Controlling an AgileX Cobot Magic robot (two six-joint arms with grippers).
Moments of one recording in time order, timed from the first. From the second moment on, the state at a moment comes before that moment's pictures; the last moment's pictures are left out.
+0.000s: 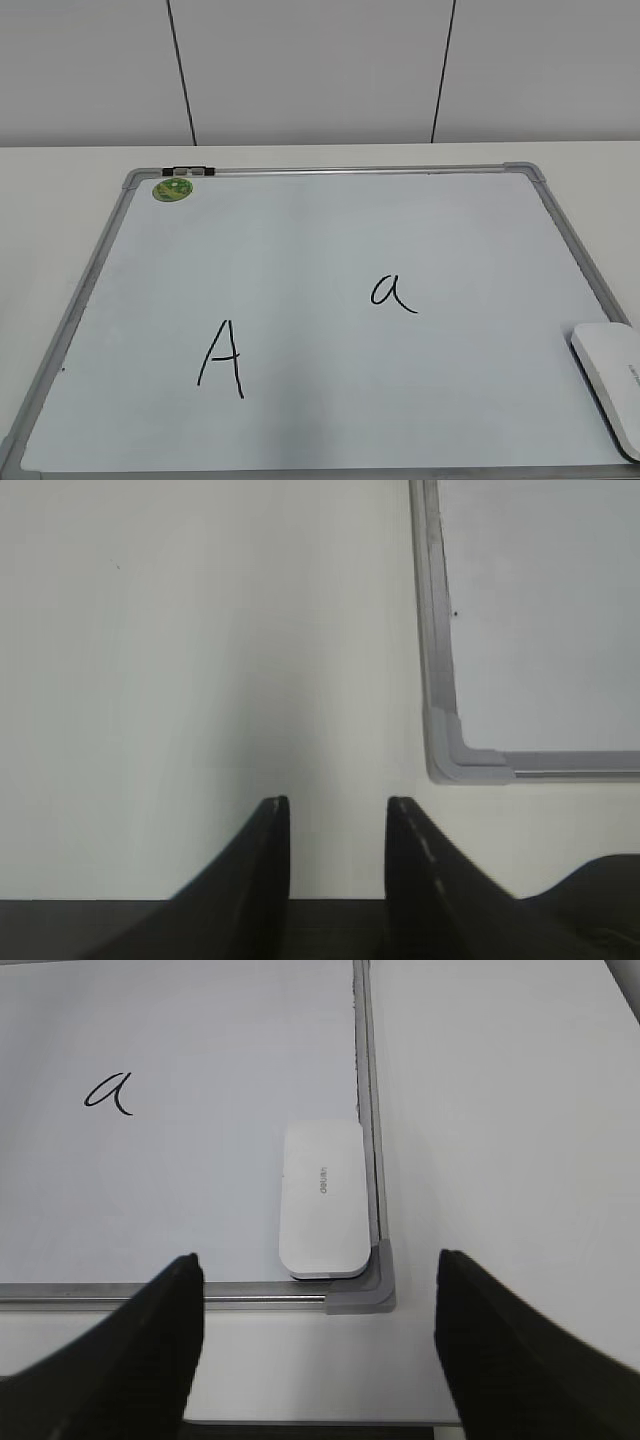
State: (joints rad) left arm -0.01 0.39 -0.52 0.03 1.08 -0.04; right arm 0.01 -0.02 -0.49 0.02 1.14 -0.01
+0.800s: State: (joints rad) left arm -0.02 1.26 -0.98 -0.04 1.01 -0.05; right arm 0.01 -0.02 -0.49 0.02 1.14 -0.01
